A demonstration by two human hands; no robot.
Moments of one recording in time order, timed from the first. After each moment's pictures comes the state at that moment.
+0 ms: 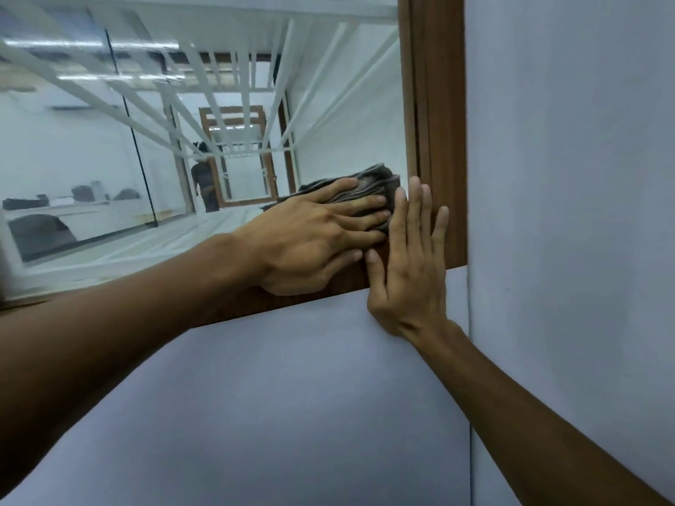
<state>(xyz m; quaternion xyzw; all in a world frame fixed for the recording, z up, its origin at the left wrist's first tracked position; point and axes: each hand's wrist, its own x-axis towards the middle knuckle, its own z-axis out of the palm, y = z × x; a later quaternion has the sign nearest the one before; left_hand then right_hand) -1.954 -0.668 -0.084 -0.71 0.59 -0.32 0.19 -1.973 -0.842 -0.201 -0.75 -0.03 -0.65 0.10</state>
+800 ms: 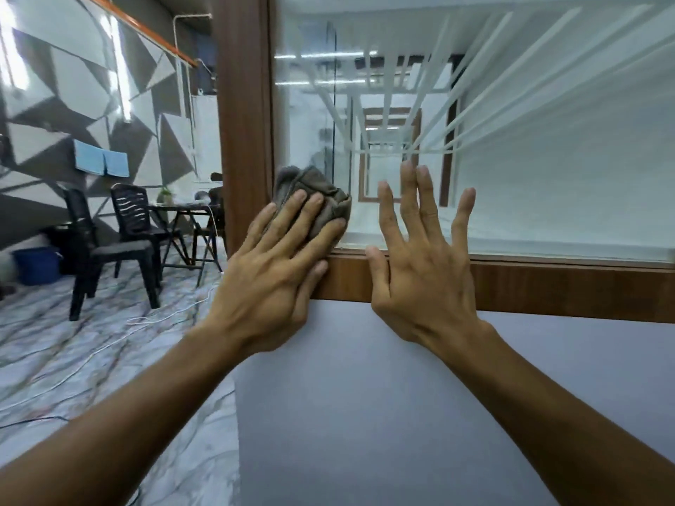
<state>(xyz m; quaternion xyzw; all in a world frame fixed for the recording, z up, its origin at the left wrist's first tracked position) -1.975 -0.417 -0.175 -0.80 0.25 -0.54 0.05 -1.958 -0.629 -0.164 -0.81 -0.18 -0.56 0.01</state>
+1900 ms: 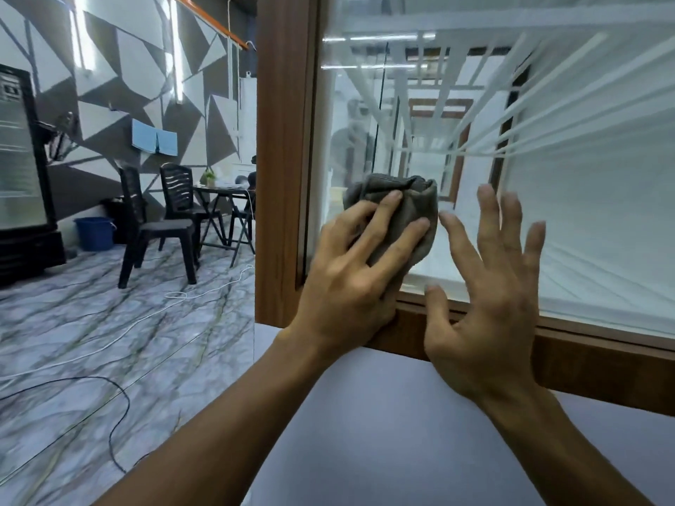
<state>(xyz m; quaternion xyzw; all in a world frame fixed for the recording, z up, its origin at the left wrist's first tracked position) -1.945 -0.475 -0.138 -0.69 0.25 -0.68 -0.06 -1.966 -0.639 -0.141 -0.75 -0.27 -0.56 0.24</state>
